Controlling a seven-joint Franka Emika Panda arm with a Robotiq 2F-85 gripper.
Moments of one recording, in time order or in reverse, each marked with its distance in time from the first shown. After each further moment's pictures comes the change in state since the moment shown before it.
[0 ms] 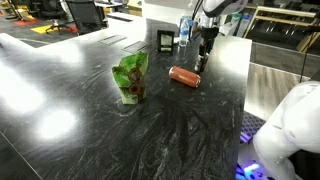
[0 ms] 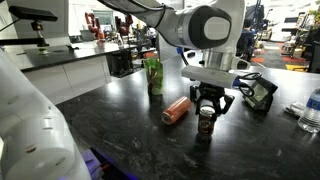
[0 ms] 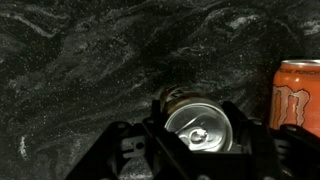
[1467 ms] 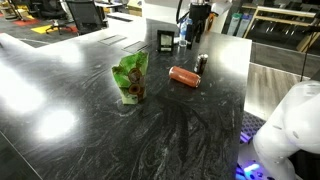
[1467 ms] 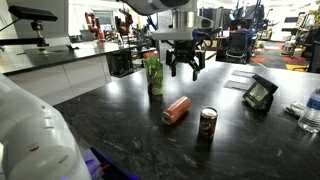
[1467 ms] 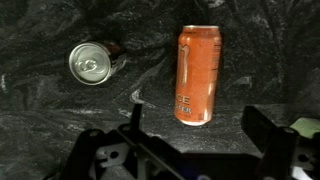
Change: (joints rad) arm 0.042 -0.158 0.239 0.071 0.033 -0.145 0.197
